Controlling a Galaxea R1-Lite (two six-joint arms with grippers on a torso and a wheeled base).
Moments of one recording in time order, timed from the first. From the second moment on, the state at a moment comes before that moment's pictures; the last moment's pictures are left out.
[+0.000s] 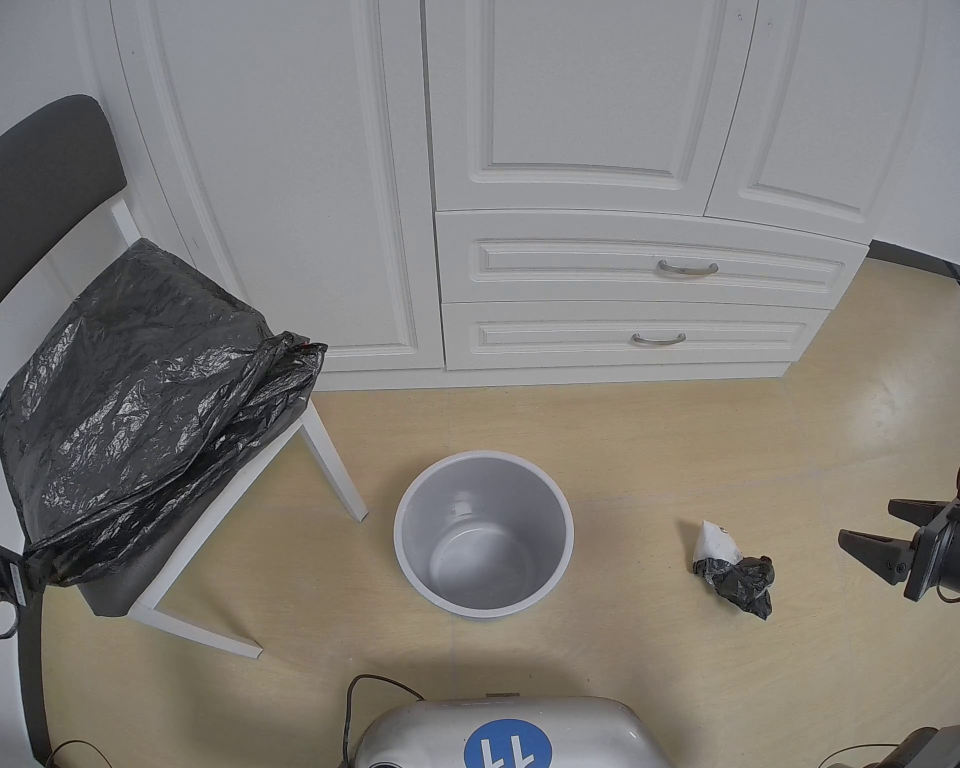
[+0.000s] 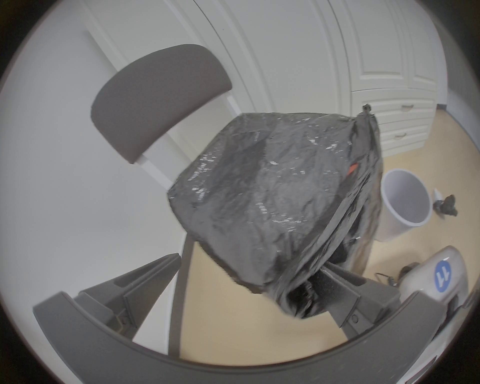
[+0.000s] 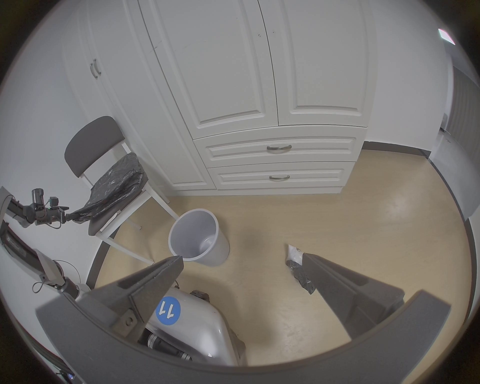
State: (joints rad) left arm 0.85 1.08 -0.32 -0.34 -0.41 0.57; right arm 0.14 0.92 -0.49 -0.05 0.15 0.03
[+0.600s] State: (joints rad) left arm 0.72 1.13 -0.26 -0.33 -0.41 0.45; right arm 0.14 0.93 -0.49 -0.05 0.15 0.03
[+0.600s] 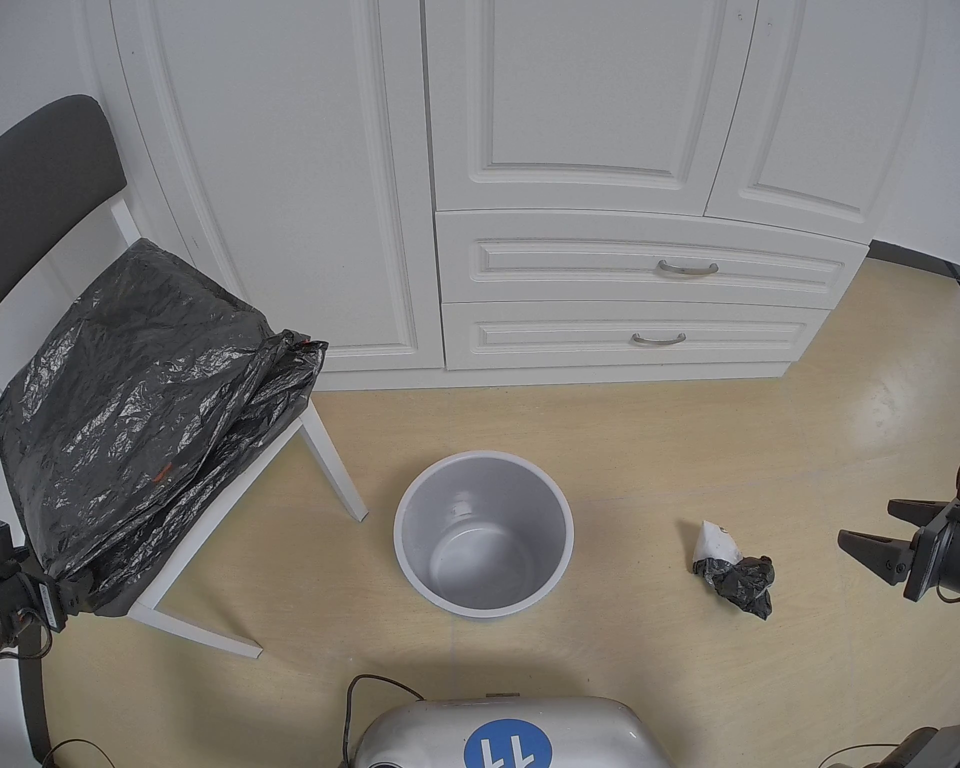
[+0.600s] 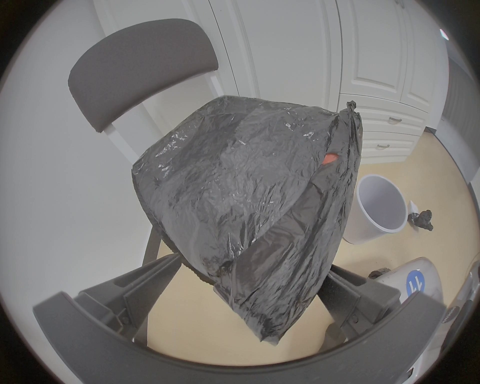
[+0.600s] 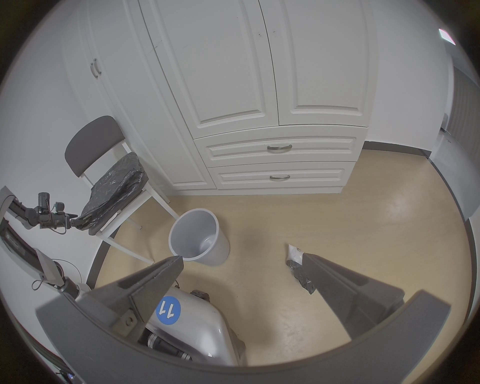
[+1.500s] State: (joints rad) left arm 0.81 1.19 -0.19 -0.49 -0.41 0.44; right arm 0.14 0.92 -0.49 -0.05 0.15 0.03
